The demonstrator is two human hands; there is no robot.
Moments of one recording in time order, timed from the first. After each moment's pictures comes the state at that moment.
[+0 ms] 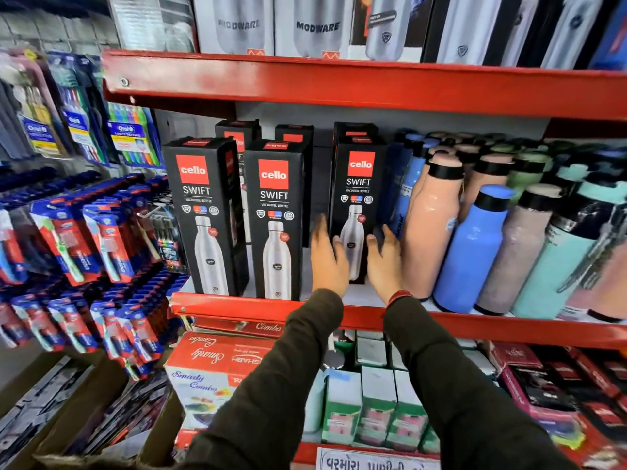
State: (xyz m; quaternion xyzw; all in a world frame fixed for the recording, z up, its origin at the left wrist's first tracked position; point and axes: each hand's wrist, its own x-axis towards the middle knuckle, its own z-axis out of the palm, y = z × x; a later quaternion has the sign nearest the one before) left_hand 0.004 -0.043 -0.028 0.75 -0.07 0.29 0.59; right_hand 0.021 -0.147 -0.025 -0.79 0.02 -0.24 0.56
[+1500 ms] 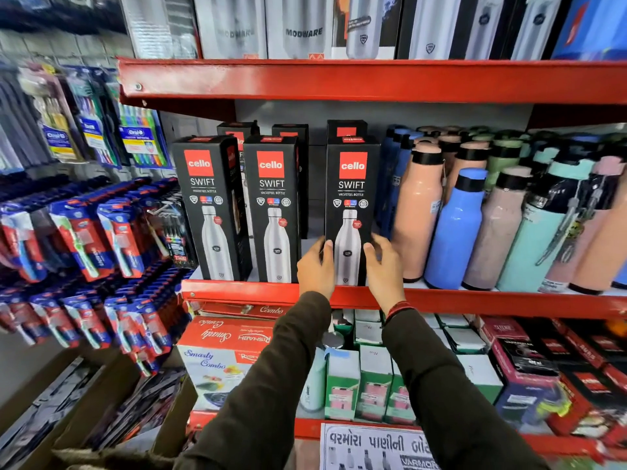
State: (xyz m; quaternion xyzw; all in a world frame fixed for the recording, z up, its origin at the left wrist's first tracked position) left_hand -0.048 -0.029 -0.051 0.77 0.00 0.21 0.60; right_hand -0.049 -0.151 -0.043 -0.78 0.00 -0.25 0.57
